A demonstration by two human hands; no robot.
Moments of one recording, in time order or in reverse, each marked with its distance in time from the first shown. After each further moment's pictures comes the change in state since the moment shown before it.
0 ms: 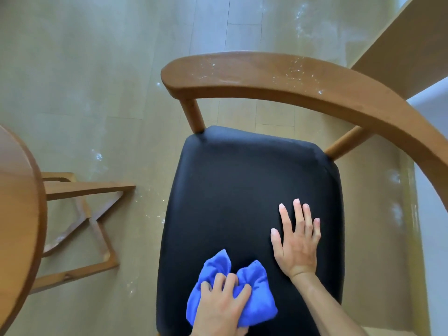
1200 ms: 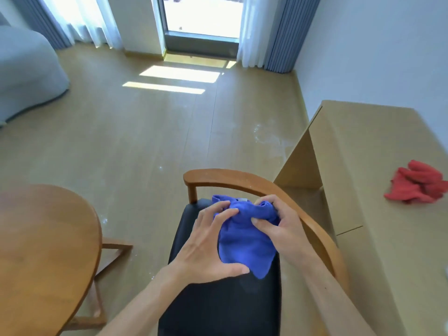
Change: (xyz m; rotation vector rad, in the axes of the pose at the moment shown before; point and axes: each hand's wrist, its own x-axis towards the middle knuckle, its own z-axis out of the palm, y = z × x) left_hand -0.053 0.054 -0.340 -0.593 0.508 0.295; right_hand 0.000 -0.098 -0.433 1.134 -0.107 -0.159
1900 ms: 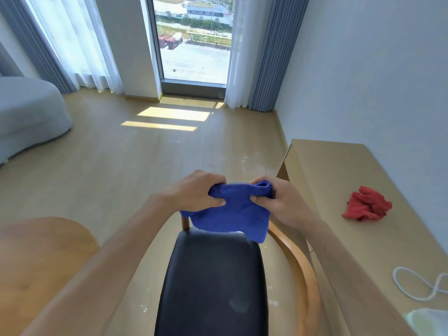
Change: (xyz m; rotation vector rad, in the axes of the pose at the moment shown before) left_hand 0.112 0.120 -0.126 0.435 -0.312 0.011; right_hand 0.007 -0.140 -0.072 -0.315 -0.073 -0.168
